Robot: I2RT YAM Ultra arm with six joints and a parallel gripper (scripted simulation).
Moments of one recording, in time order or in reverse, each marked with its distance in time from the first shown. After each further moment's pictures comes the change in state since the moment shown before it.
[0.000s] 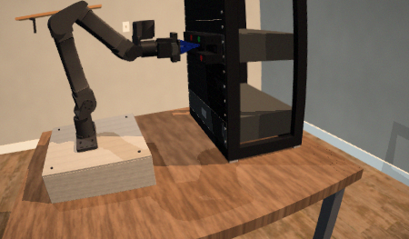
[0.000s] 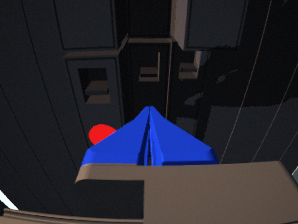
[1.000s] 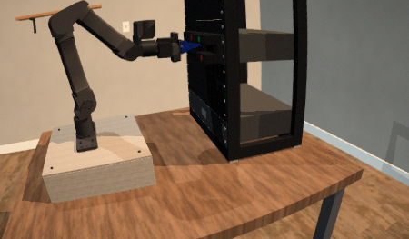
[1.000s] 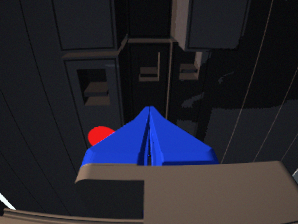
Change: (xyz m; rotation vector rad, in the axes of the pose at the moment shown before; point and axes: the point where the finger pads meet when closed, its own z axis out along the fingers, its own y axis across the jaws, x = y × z) arm 0.000 0.000 0.002 0.002 -0.004 -0.001
